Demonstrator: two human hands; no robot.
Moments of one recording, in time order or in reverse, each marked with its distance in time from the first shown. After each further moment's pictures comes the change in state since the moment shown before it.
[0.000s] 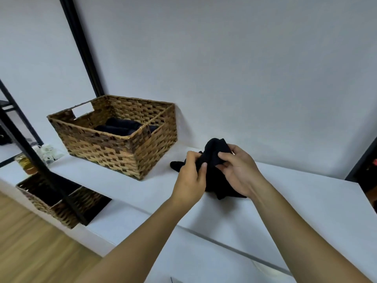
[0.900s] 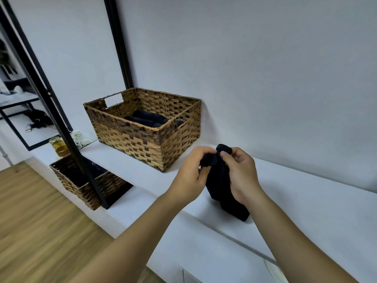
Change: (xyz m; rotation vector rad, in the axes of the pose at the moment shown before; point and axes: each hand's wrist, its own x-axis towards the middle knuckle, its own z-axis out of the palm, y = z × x) left_hand -0.014 -0.014 -0.068 -0.016 -0.020 0.194; right_hand -0.008 0.047 0.062 -0.269 0.111 -0.145
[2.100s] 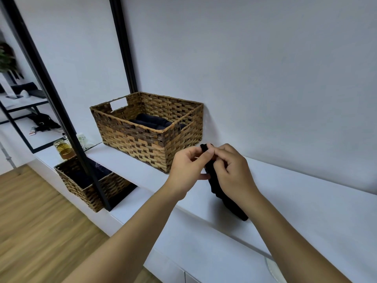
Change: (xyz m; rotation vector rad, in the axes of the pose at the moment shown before) left_hand 0.005 0.047 -0.021 -0.456 0.085 -0.430; right_hand -0.027 -0.018 0.011 -0.591 -0.203 -0.601
